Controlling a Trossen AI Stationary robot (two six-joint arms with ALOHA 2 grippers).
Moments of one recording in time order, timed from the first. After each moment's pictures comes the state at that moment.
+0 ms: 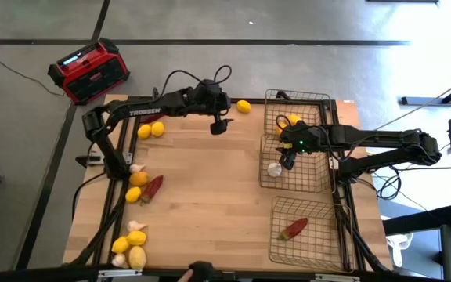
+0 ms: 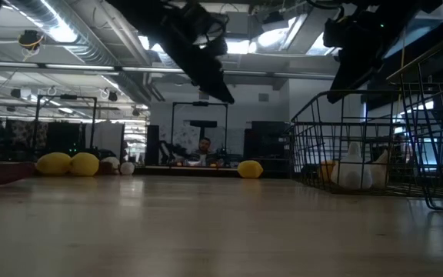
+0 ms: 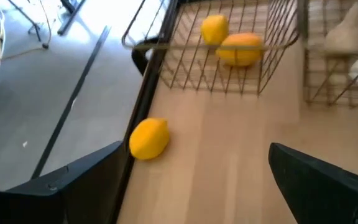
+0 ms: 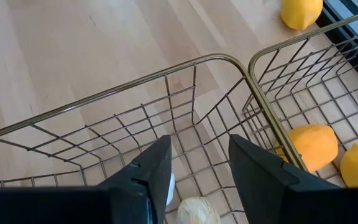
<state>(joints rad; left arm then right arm) 0.47 1.73 1.33 -0.26 -0.01 0.38 -0.12 1.06 0.86 -0.70 0.20 0.26</state>
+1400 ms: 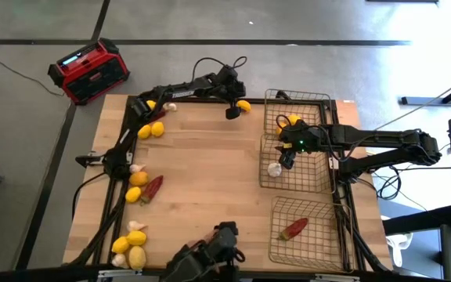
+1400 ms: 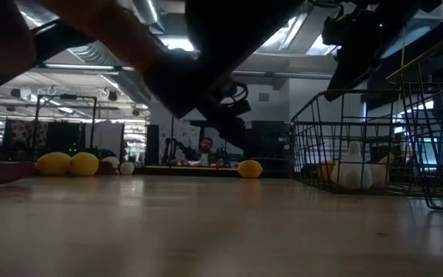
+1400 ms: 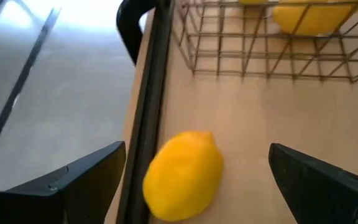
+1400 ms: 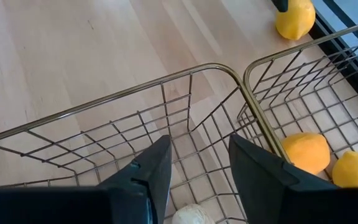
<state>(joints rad) 0.67 2.31 1.83 -0.32 0.31 0.52 -0.12 1.06 0.86 -0.68 0.22 0.23</state>
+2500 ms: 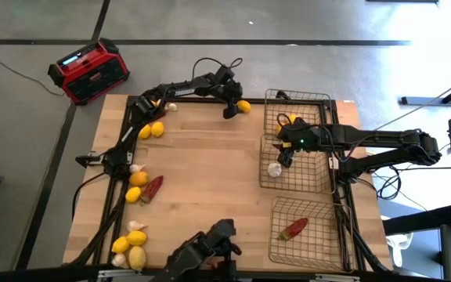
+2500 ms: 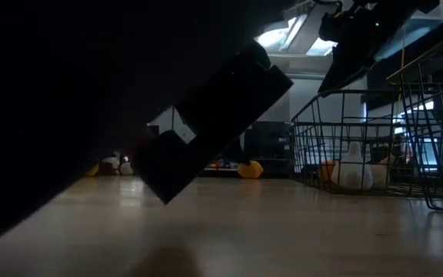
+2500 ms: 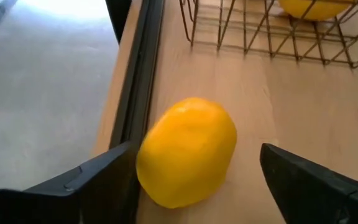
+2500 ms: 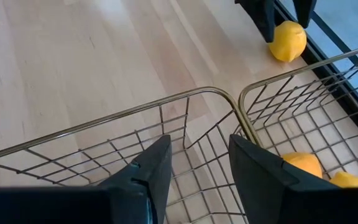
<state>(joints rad) 0.72 2.40 1.86 -0.33 0.46 0.48 -0.12 1.06 0.86 -0.62 0.24 0.19</state>
